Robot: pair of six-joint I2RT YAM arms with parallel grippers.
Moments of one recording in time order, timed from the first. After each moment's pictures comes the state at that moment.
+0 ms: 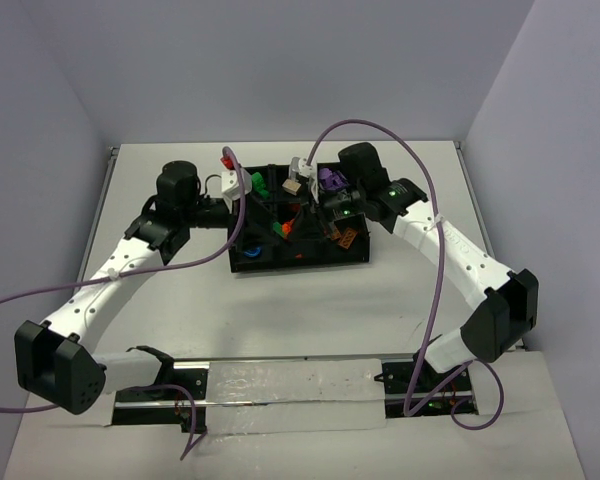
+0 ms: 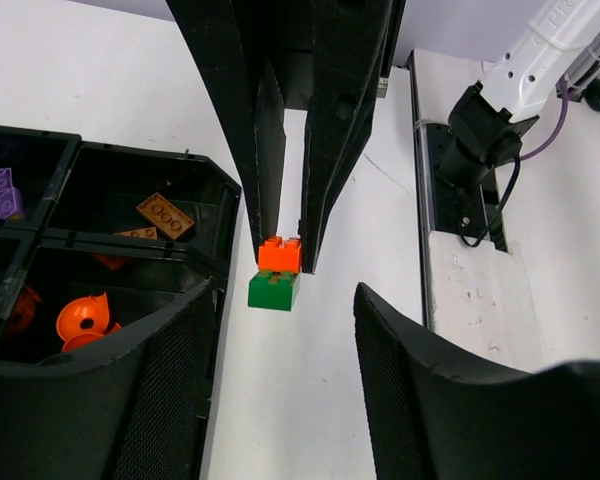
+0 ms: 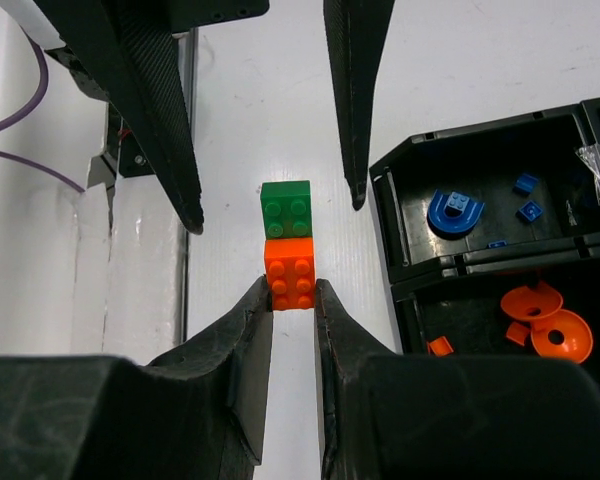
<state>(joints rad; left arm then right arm) -0.45 1.24 1.07 -0.15 1.02 0.14 0.57 1.47 1.40 -0.60 -0.90 -0.36</state>
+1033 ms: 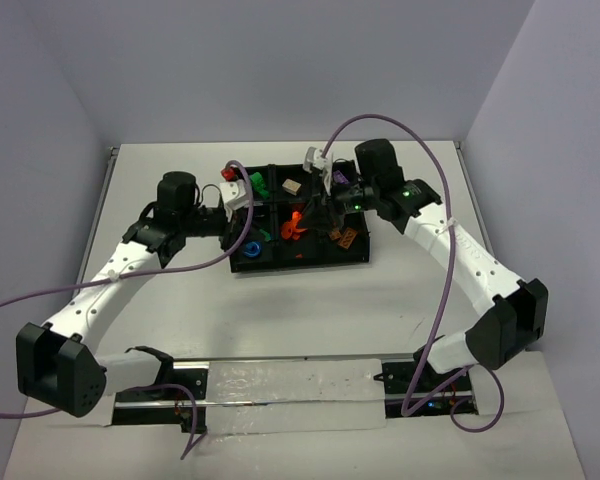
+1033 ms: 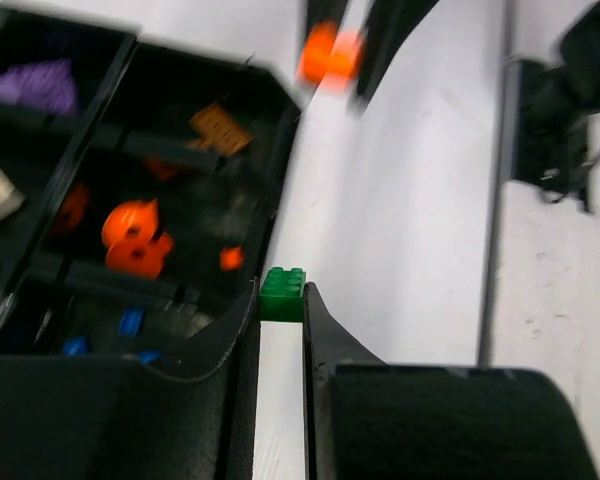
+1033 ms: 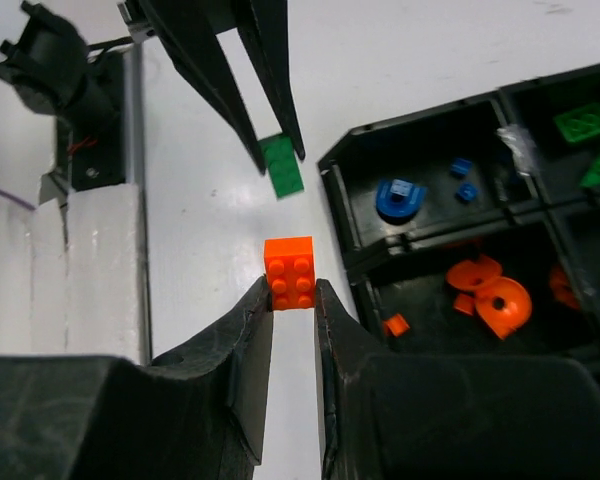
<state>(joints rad) -0.41 1.22 1.01 -0.28 0.88 0.30 0.51 1.42 1.37 -0.56 -0.85 -0.35</state>
